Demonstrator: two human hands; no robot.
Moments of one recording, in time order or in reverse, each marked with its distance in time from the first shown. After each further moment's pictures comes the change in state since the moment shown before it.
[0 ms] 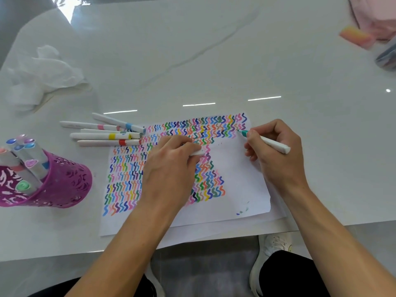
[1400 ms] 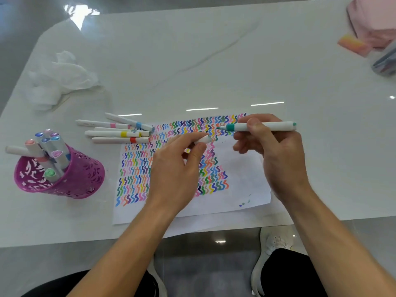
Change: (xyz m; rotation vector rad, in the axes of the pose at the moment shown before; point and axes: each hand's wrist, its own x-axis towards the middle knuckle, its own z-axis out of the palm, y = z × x) left_hand -0.013 0.012 -0.014 -0.473 0.115 -0.160; right_hand -0.022 -0.040 0.012 0.301 -0.133 -0.037
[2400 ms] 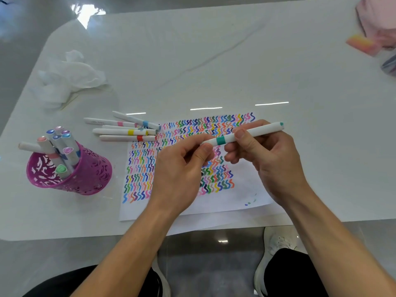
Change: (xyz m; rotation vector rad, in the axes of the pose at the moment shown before) left_hand -0.006 0.004 -0.010 -0.293 -0.062 -0.054; right_hand -0.009 0.000 0.010 0.084 -0.185 0.053
